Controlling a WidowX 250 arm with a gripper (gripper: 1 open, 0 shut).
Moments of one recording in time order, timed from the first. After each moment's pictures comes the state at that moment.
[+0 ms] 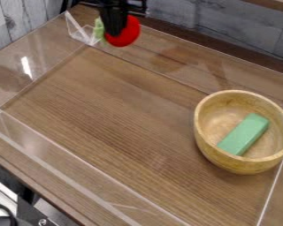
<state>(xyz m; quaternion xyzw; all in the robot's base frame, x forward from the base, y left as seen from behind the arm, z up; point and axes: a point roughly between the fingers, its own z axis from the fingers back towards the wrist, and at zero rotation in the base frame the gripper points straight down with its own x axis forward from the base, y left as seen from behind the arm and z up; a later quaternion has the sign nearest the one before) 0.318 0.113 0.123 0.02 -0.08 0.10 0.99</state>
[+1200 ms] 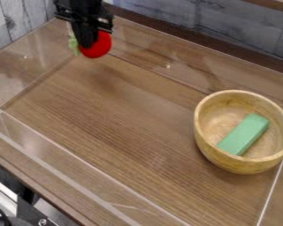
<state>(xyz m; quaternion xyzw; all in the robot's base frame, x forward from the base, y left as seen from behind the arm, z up) 0.319 0.158 0.086 0.03 -0.06 0.06 1.00</state>
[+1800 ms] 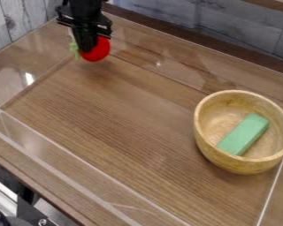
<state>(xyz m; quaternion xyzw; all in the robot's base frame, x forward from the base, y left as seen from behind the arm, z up) 0.333 0.168 0.070 0.03 -0.06 0.05 1.00</state>
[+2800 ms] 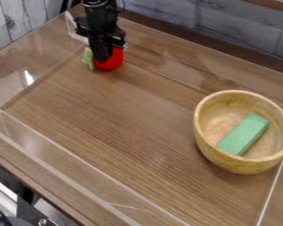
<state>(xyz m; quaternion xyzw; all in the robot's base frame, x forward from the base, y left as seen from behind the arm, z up) 0.341 0.155 0.050 0.00 -0.04 0.01 1.00</state>
